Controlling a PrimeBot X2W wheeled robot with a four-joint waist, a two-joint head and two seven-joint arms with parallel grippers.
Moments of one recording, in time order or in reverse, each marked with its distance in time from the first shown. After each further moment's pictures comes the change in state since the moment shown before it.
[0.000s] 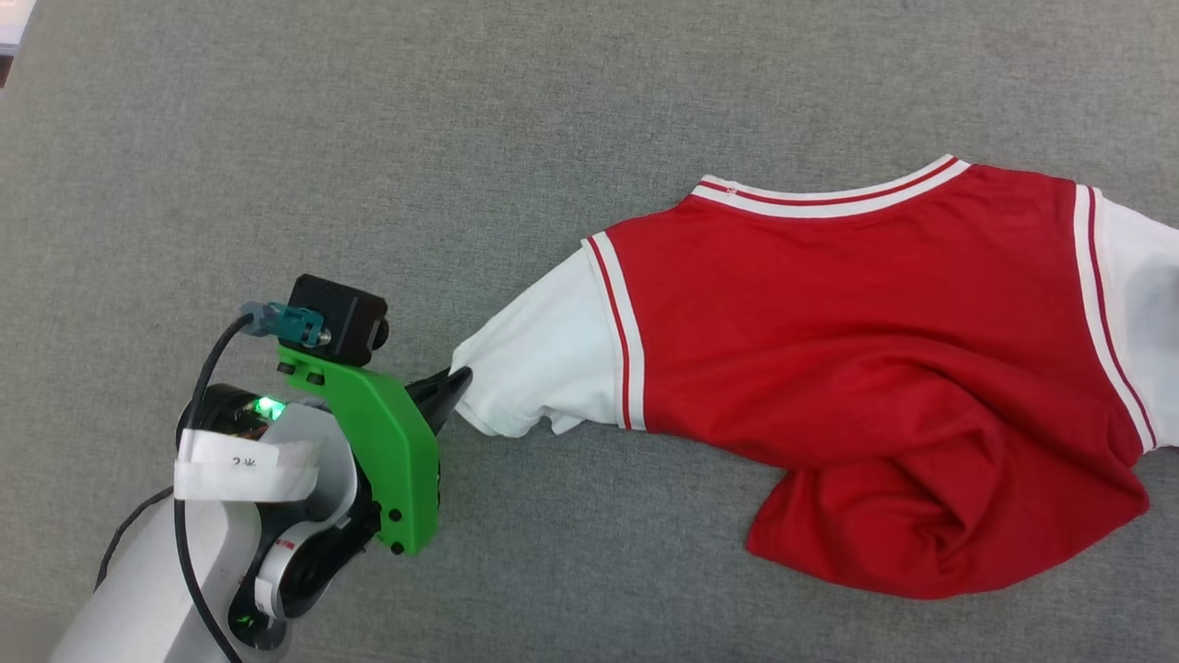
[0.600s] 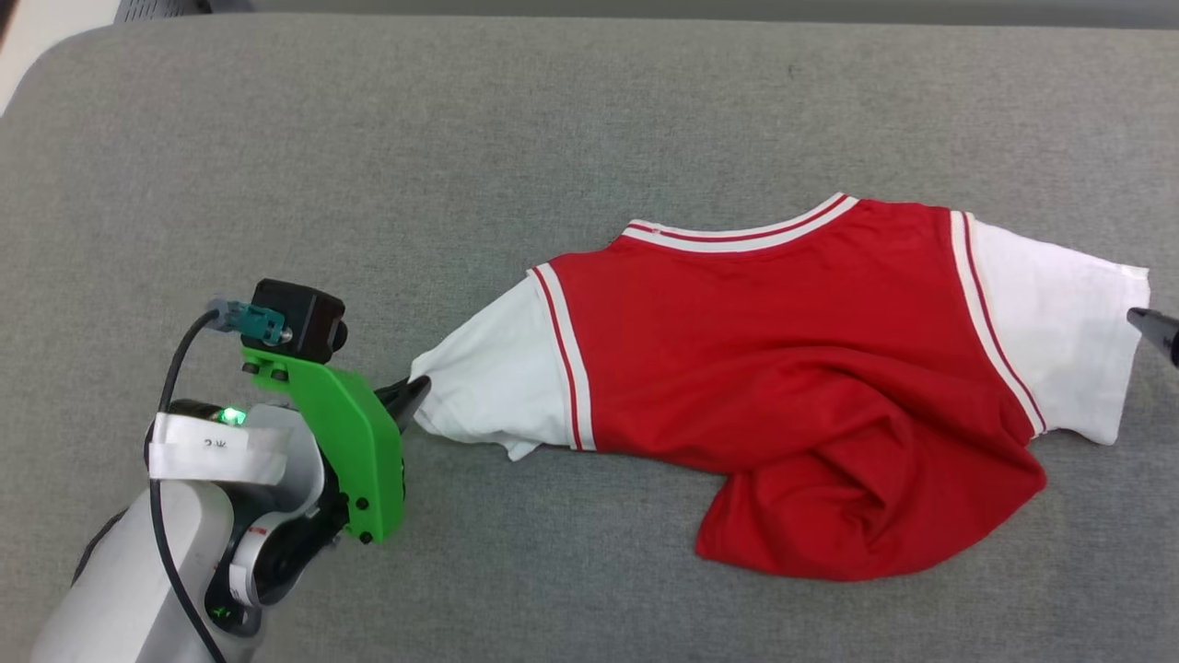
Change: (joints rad) left arm 0.009 0.012 0.044 0.097 -0.020 -0.004 0.001; right arm 0.186 0.047 -0.004 -0.294 0.098 0.000 0.052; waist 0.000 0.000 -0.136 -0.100
